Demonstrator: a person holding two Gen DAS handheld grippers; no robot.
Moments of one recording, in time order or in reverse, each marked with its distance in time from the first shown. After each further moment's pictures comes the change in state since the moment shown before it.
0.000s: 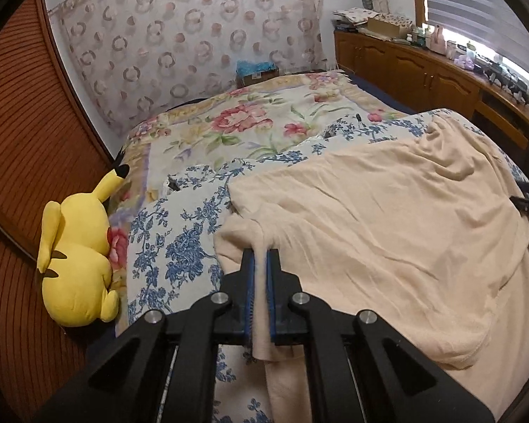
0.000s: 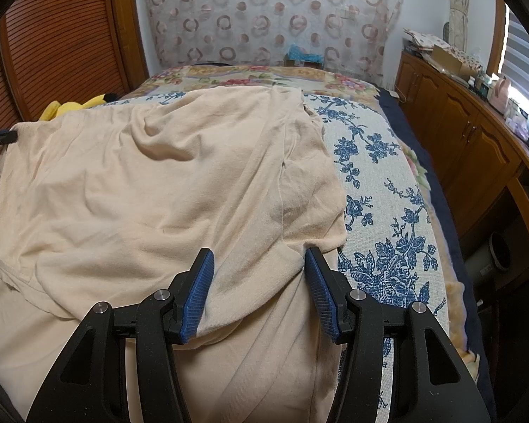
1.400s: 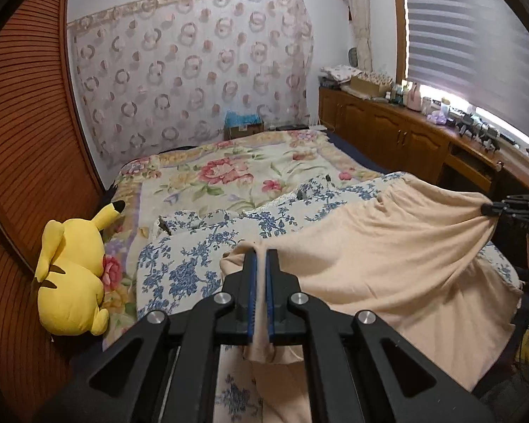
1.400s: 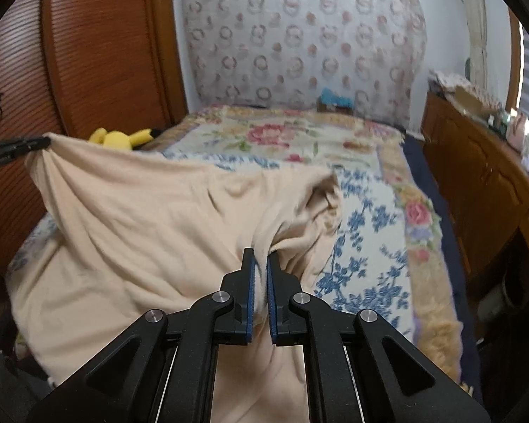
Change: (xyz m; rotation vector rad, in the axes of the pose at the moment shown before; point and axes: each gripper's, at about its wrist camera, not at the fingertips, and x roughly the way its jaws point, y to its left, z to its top) left arm -0.117 0.002 -0.008 -0.066 -0.227 -0.113; right arm -0.107 0.016 0.027 -0.078 -0.172 0.130
